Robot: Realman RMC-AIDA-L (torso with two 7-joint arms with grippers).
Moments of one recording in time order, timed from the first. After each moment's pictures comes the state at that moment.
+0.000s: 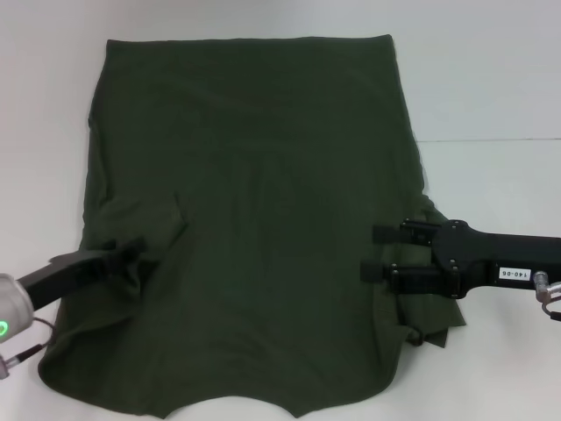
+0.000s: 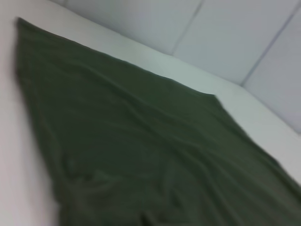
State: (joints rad) left arm -0.50 -2.16 0.41 0.57 2.00 1.07 -1.61; right arm 0.59 2.06 -0.66 -0.63 -1.94 -1.68 1.54
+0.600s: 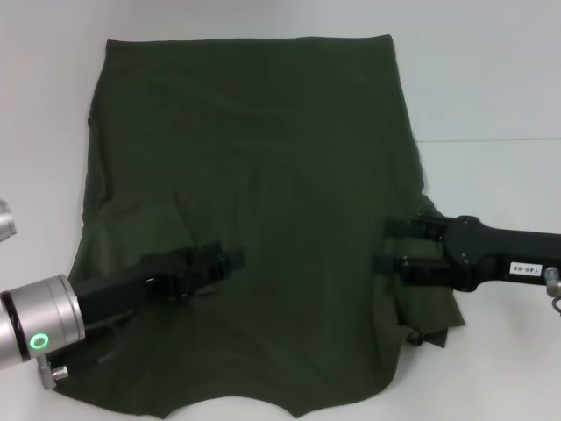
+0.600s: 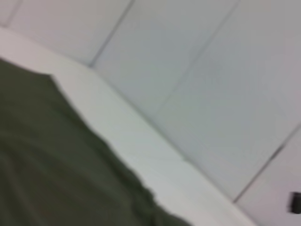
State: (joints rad) left arm -0.53 -2.16 0.49 0.55 1.98 1.45 -1.60; right arm 0.58 2.05 -0.64 -0.63 -1.94 -1.68 1.55
